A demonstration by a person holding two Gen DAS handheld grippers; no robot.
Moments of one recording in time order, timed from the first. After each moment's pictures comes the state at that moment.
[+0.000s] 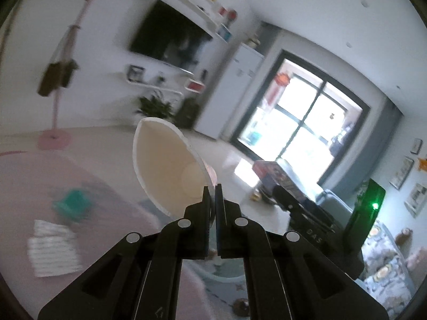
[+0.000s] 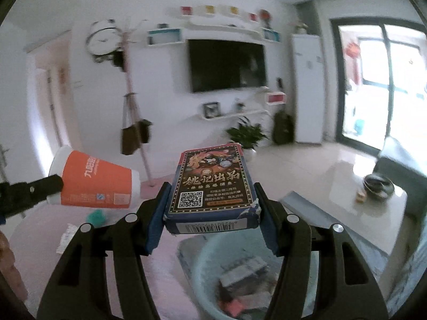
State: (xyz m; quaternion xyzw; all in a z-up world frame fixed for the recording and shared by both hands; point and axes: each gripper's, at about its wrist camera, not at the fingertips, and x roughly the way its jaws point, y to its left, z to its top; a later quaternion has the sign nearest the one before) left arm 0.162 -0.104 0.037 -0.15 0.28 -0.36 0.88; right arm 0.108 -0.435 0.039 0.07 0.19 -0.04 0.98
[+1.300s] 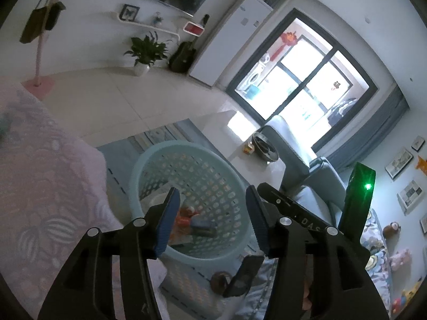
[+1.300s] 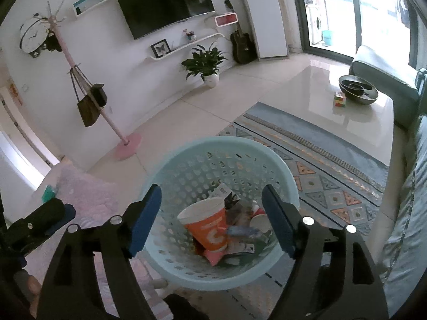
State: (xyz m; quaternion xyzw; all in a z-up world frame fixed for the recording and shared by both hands) left arm 0.202 -0.191 -0.073 -0.15 0.41 -0.37 0.82; right arm 0.122 -0.526 -0.067 0.20 0.36 -0.10 0.90
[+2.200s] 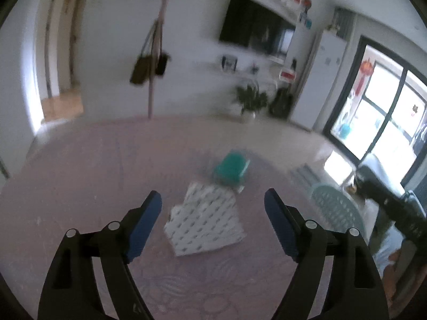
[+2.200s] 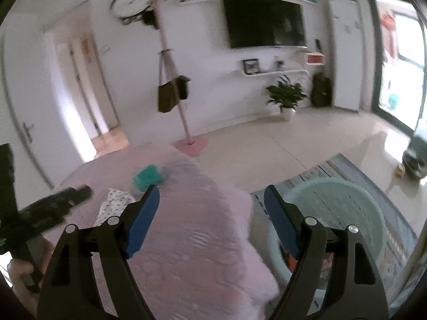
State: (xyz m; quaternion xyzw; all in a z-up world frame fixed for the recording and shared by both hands) left arm 0.195 0.030 -0.038 -0.08 0.35 -0.11 0.93; right arm 0.147 -0.307 -0.001 0.07 0.29 0.08 0.95
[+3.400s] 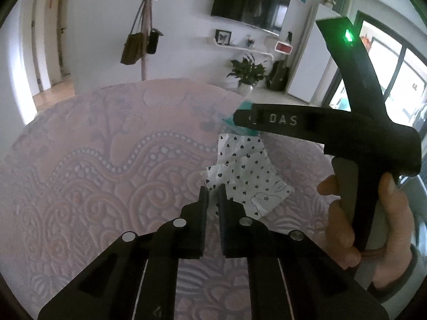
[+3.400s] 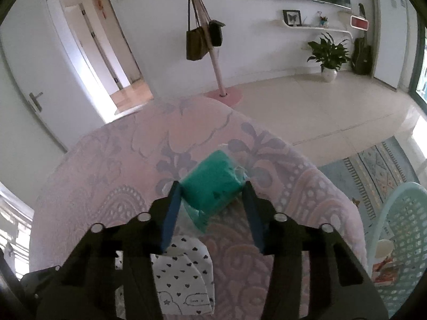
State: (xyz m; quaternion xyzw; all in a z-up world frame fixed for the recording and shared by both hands) left arm 0.199 0.040 -0.082 -0.05 0.38 -0.13 0.91; right arm 0.280 -0.199 -0.064 0.07 0.42 0.16 0.89
